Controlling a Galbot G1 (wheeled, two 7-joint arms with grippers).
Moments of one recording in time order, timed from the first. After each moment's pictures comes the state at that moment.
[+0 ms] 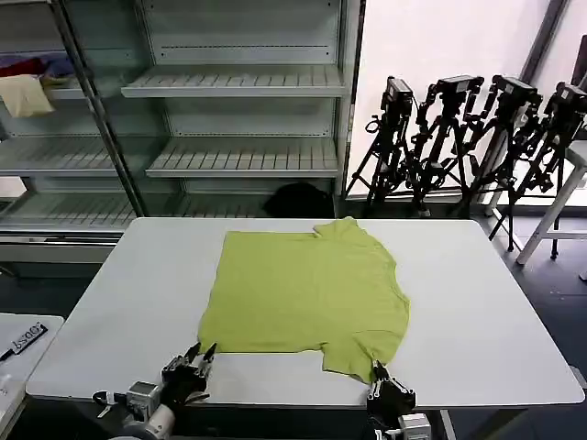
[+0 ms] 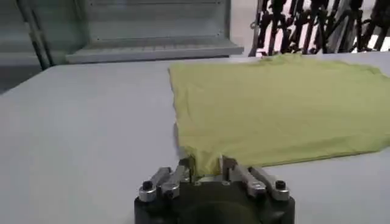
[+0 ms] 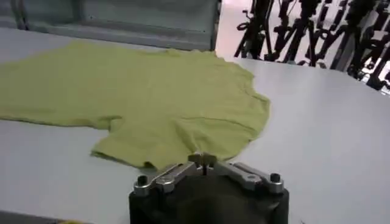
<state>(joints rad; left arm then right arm) 1.56 -1.31 -0.56 -2.13 -0.20 0.52 0.09 -1.66 1.40 0.32 2.22 0.02 -0.44 0.21</state>
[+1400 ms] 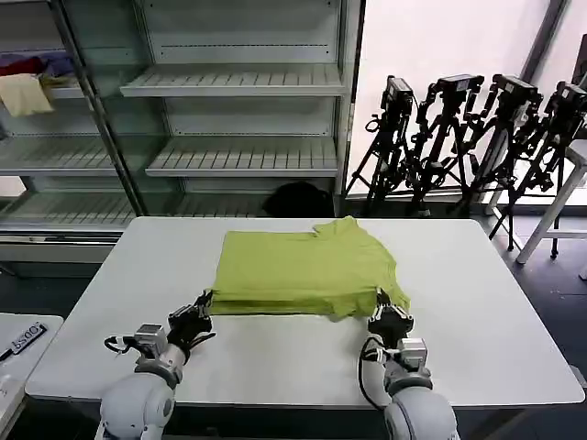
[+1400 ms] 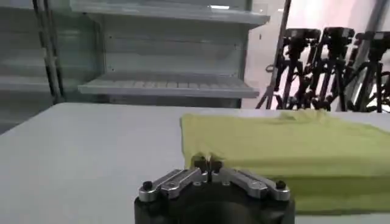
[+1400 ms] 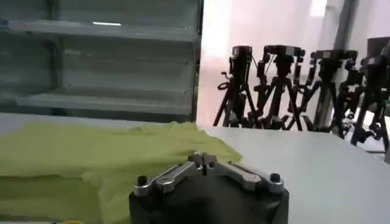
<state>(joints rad) 1.23 -1.36 -0.53 -1.98 -0.26 0.56 0.02 -1.20 1.45 0.36 1.95 0.03 -0.41 0.17</state>
